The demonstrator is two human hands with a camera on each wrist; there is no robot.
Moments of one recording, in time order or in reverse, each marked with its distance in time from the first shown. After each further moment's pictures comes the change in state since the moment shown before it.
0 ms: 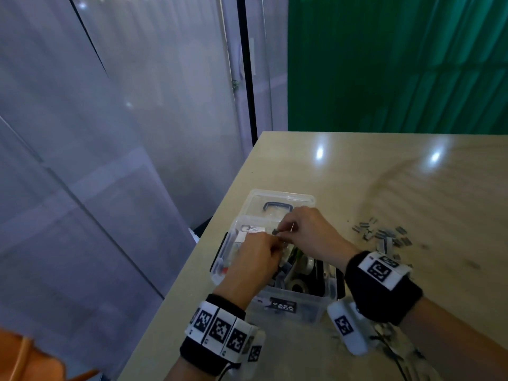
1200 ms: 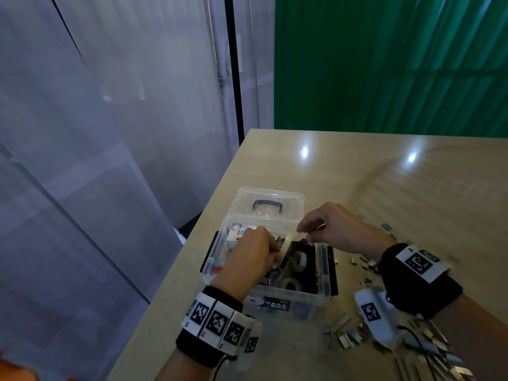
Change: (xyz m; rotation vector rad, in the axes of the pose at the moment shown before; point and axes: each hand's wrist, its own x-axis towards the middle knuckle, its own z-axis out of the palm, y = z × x) left_hand 0.010 -0.001 -0.002 -0.014 -0.093 0.020; right_hand -0.019 0.042 -0.043 -0.005 -0.128 0.103
